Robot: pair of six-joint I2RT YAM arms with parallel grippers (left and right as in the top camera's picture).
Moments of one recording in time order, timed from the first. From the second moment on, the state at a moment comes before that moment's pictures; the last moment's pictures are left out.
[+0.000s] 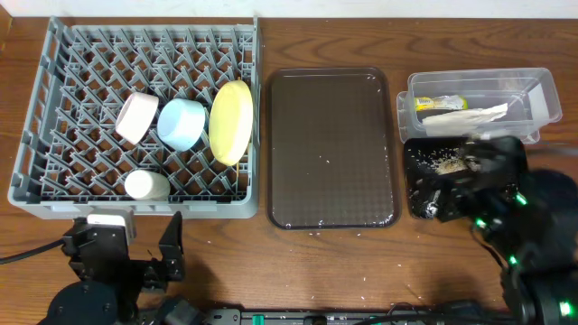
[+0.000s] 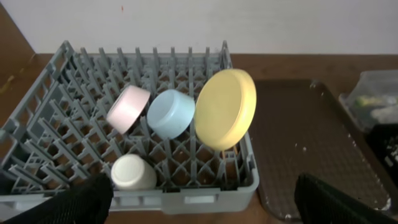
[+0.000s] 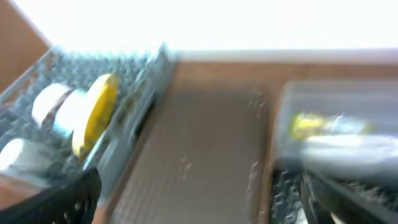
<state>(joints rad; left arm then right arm) -0.66 0.46 1.18 -1.23 -0.51 -0.31 0.12 0.70 0.98 -0.67 -0.26 0.17</state>
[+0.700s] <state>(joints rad) -0.66 0.46 1.18 -1.32 -0.51 -0.31 0.01 0.02 0.12 -0.13 -0.10 0.09</state>
